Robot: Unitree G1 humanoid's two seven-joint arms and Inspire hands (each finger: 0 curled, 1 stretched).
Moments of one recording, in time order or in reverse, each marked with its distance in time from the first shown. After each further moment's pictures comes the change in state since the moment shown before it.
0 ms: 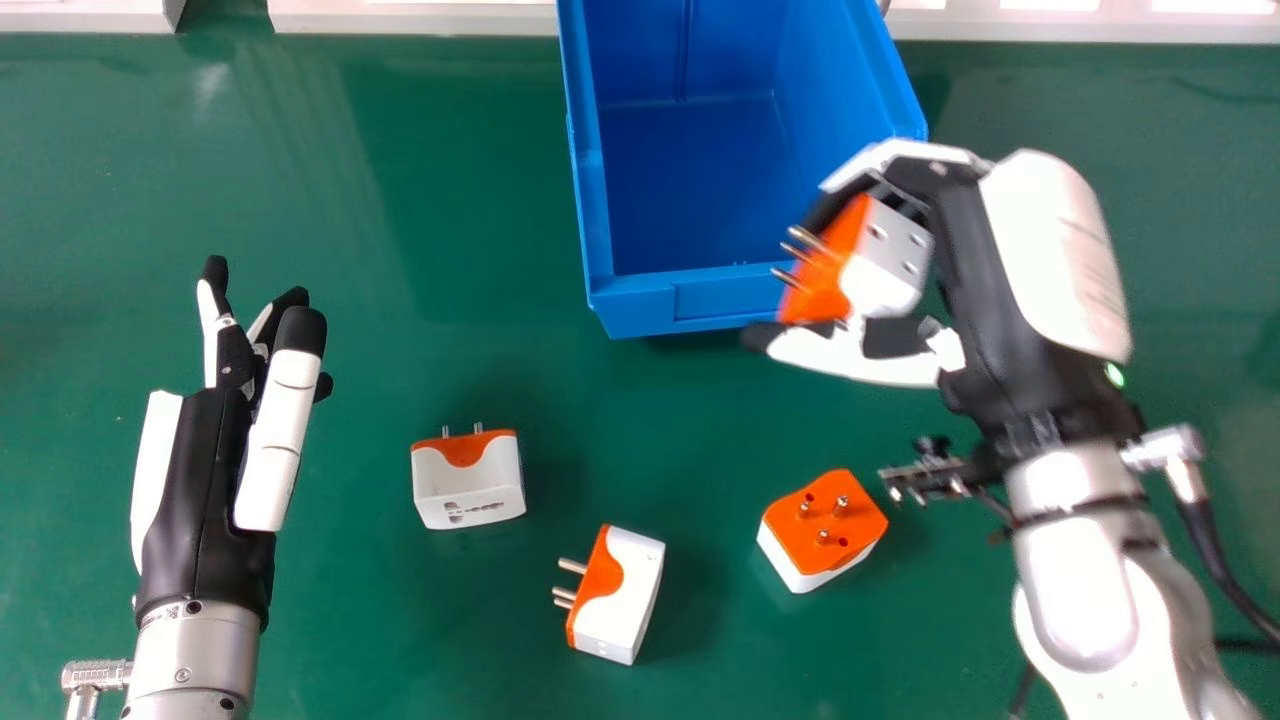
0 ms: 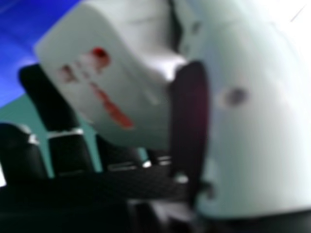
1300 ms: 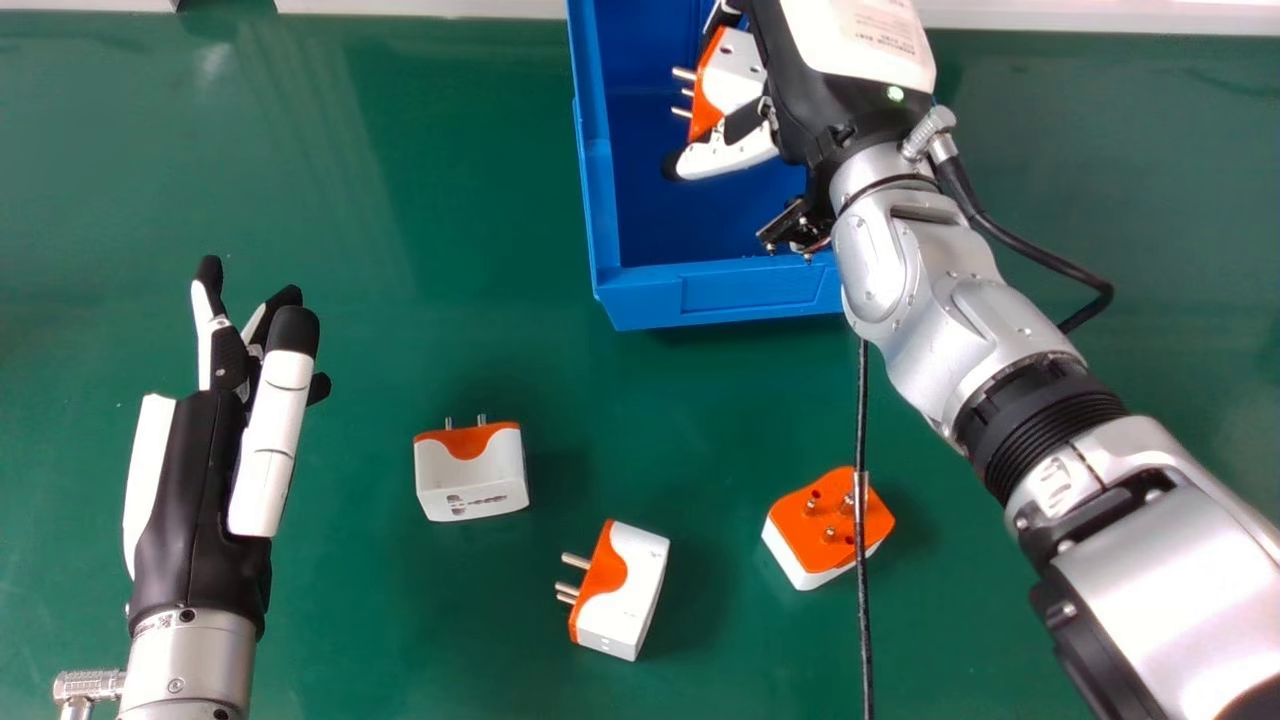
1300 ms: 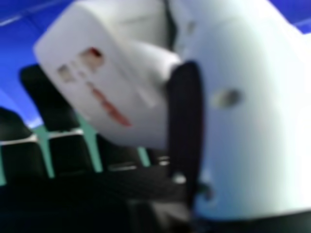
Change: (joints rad) left arm 0.040 -0.010 -0.001 -0.067 -0.012 0.033 -0.006; right arm -0.854 0.136 0.135 1.185 -0.041 0.011 -0.132
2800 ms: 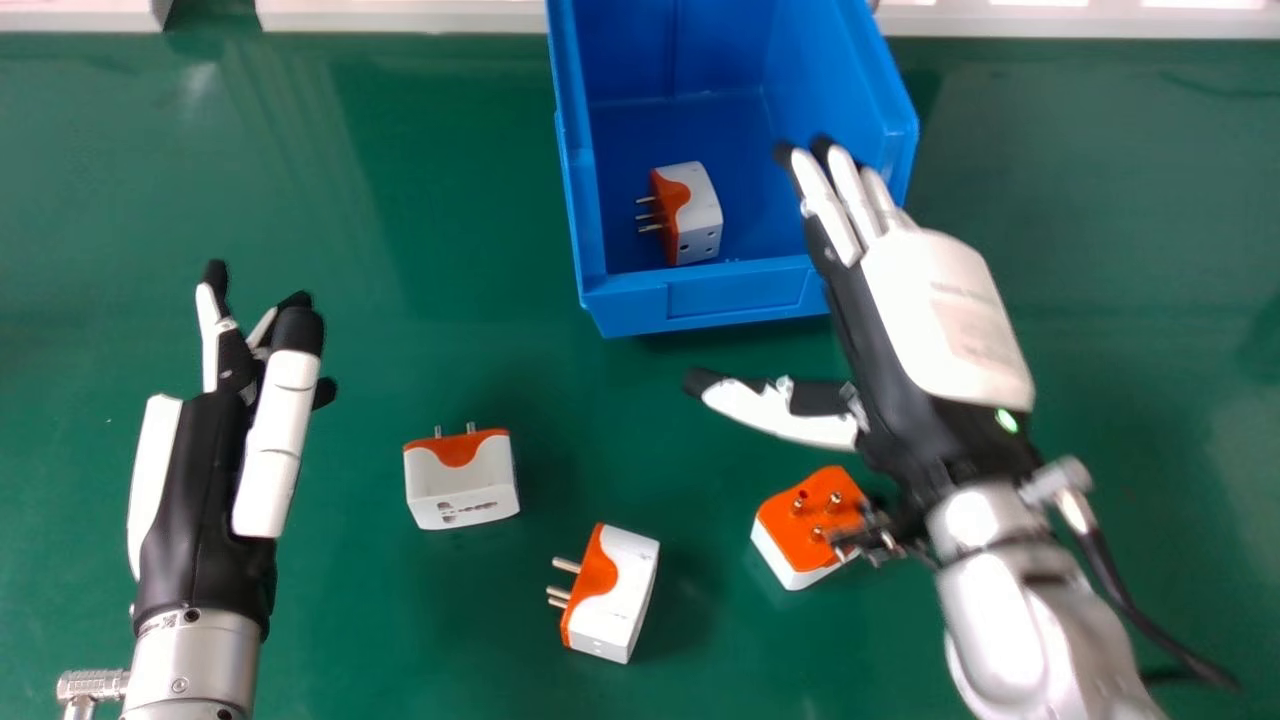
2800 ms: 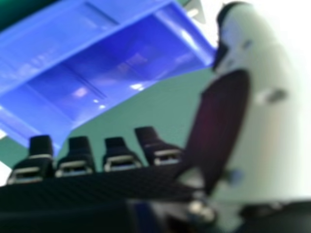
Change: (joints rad) left arm 0.011 0.002 -0.007 -0.040 -0.001 0.033 -0.002; right arm 1.047 -0.165 -0.002 -1.252 -0.087 0.155 0.129
